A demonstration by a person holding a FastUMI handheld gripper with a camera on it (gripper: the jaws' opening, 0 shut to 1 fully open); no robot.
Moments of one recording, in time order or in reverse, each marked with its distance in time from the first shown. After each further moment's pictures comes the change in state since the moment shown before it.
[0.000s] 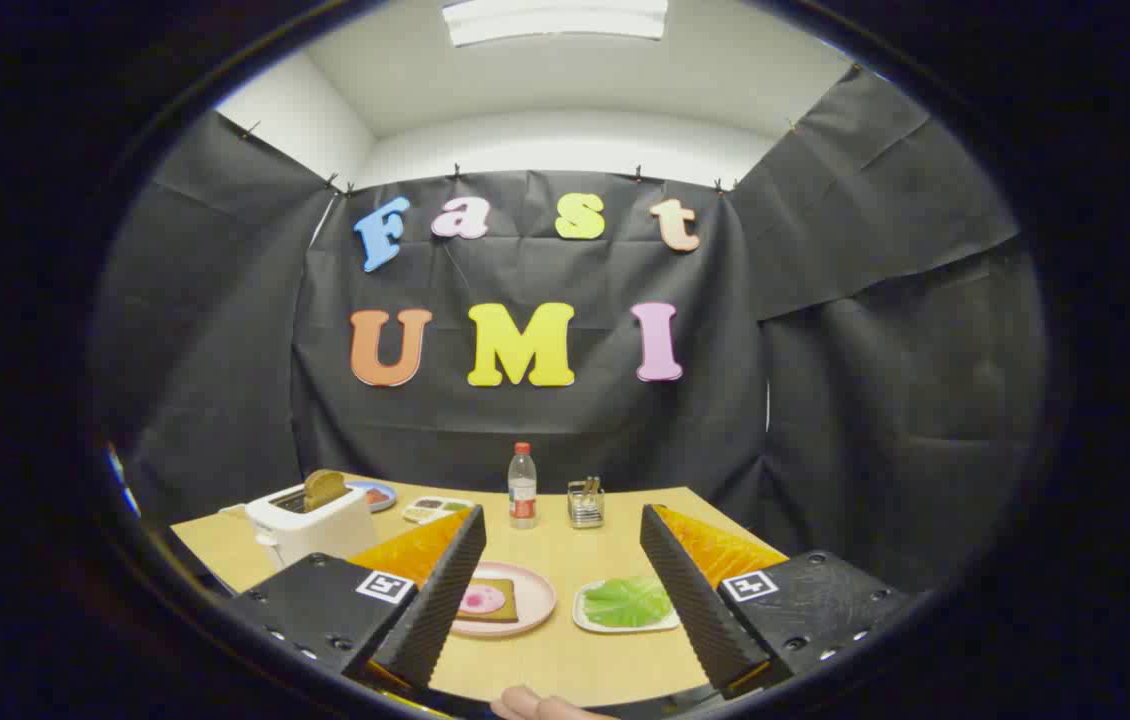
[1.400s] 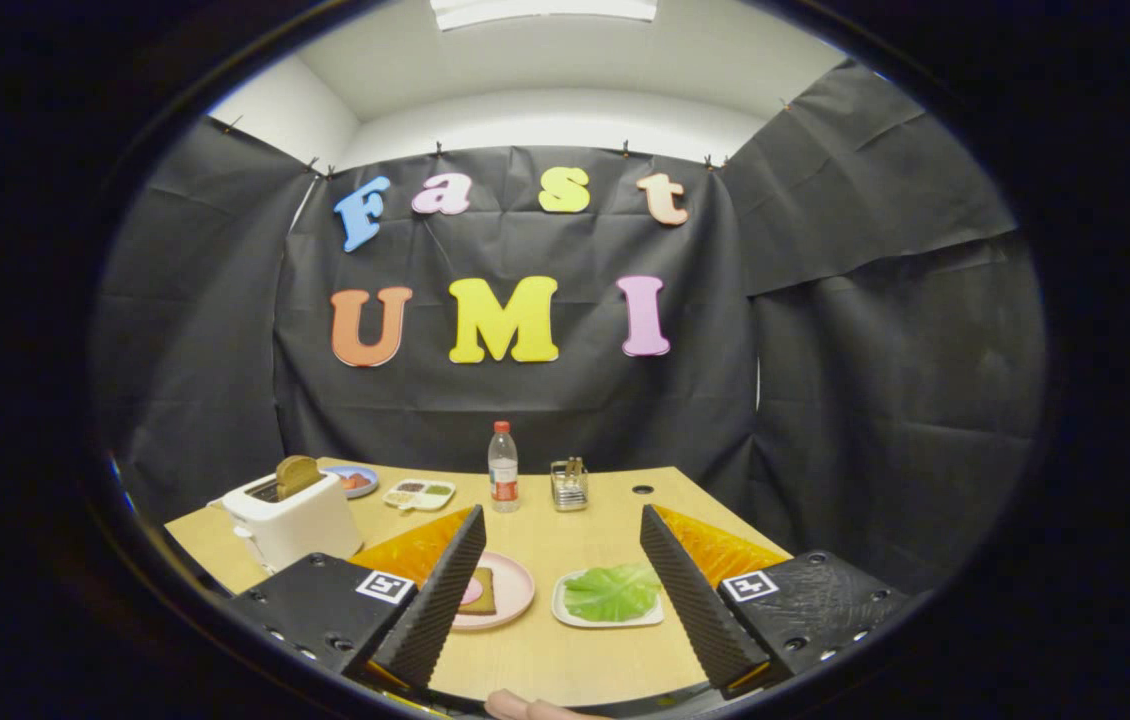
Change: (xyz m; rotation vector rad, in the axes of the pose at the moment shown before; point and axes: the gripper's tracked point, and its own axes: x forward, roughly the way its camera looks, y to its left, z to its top) arm 0.029 -0.031 -0.012 0.021 0.106 -0.033
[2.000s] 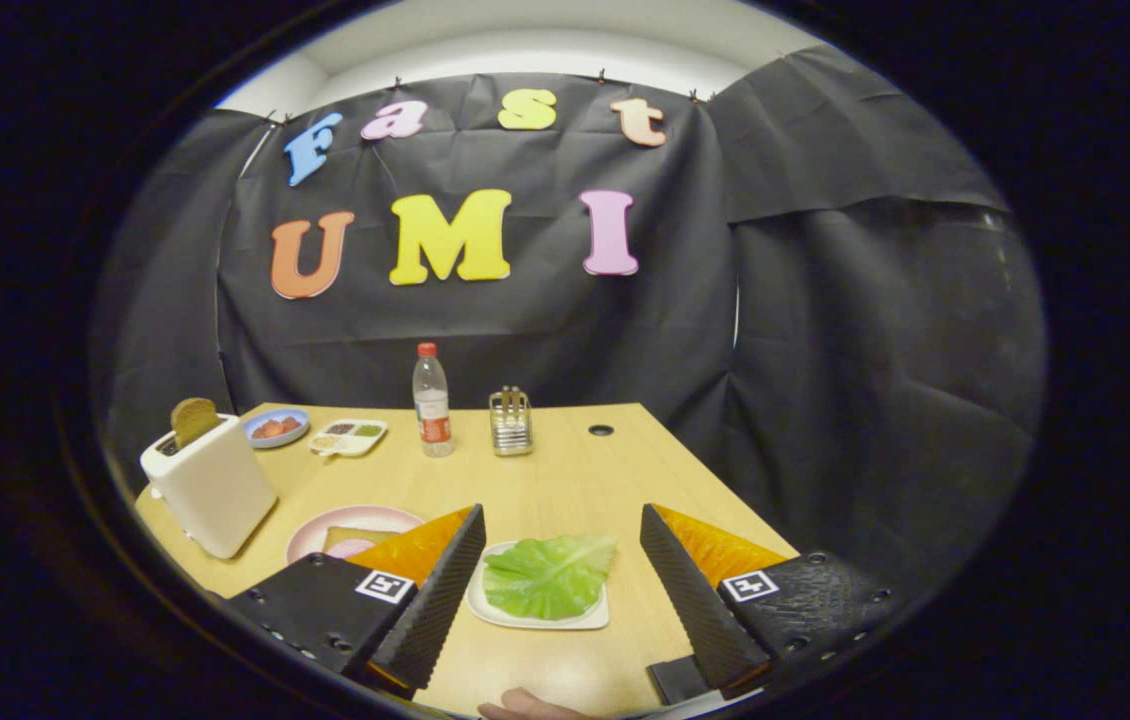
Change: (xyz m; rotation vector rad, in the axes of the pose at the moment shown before) arm 0.113 -0.081 -0.073 0.009 0.250 -0.106
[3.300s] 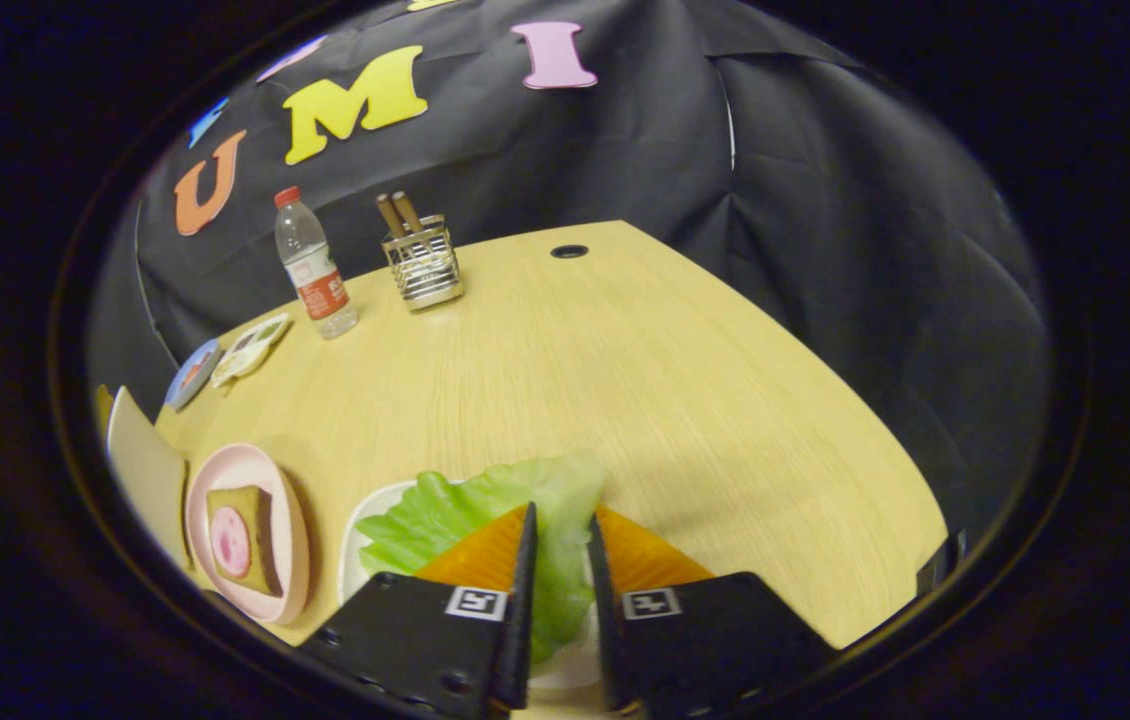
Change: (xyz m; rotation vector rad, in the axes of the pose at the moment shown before) arm 0.151 -0.031 -0.115 0.085 0.436 -0.058
